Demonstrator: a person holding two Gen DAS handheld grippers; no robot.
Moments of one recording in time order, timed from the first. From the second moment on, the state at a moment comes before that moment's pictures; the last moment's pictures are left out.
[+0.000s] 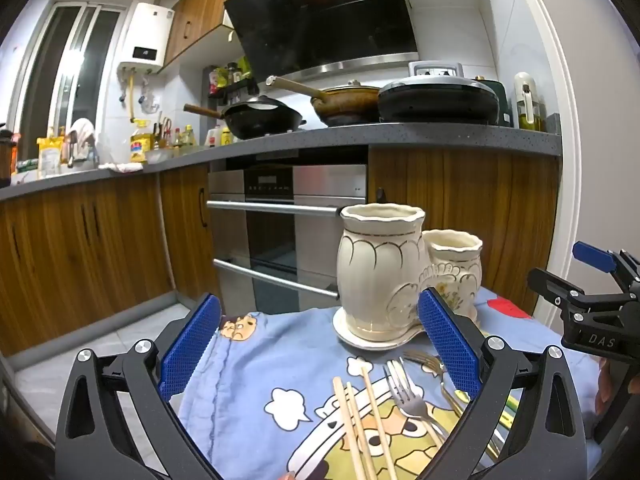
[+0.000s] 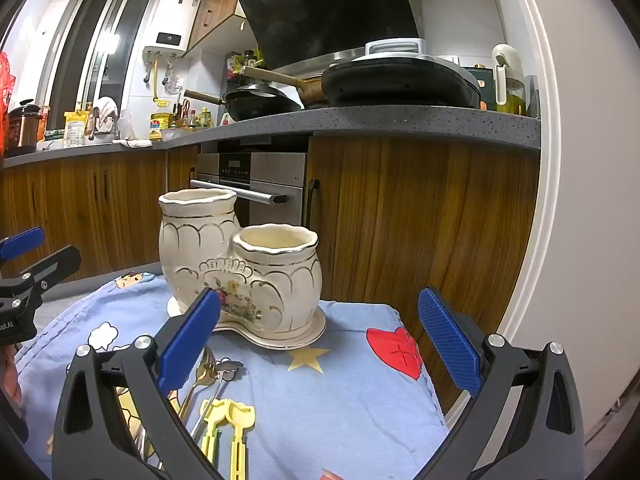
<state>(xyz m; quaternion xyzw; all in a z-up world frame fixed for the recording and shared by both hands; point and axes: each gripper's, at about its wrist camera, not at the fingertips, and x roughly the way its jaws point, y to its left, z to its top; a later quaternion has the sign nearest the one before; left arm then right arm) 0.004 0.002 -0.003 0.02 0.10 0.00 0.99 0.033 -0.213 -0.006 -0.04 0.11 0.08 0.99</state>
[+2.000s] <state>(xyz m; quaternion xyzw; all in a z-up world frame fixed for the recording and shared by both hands) 0.032 -0.010 -0.039 0.10 0.25 0.01 0.96 0.041 -0.216 -0.013 -0.02 0.20 0.13 0.97</state>
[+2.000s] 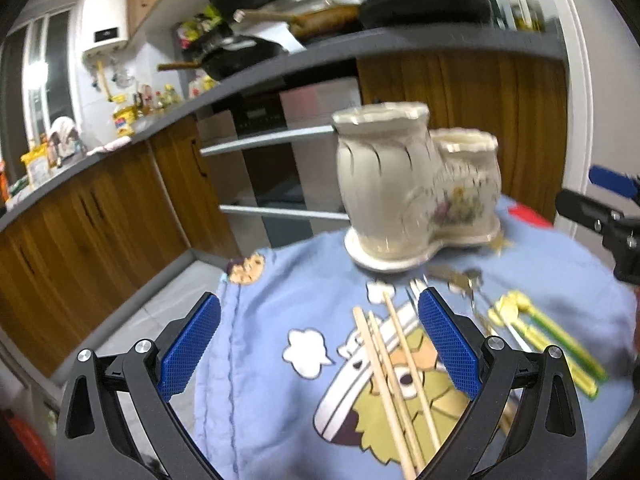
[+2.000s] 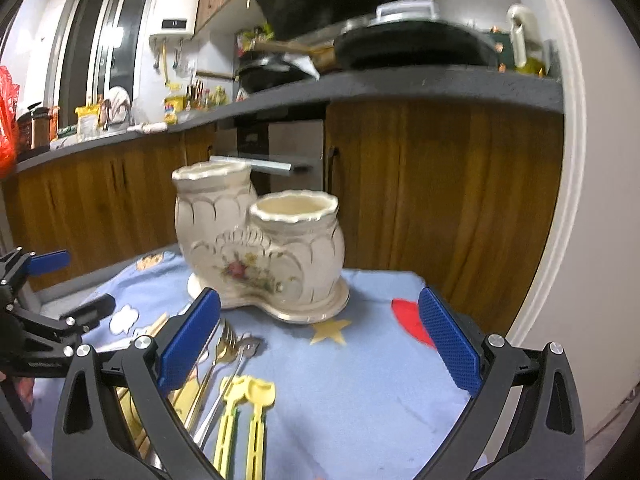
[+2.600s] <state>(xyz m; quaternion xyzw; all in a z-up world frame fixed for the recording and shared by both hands) 0.038 -0.006 -0.067 0.06 0.40 0.00 0.91 0.063 -0.220 -0.029 -0.06 0.29 0.12 0.95</state>
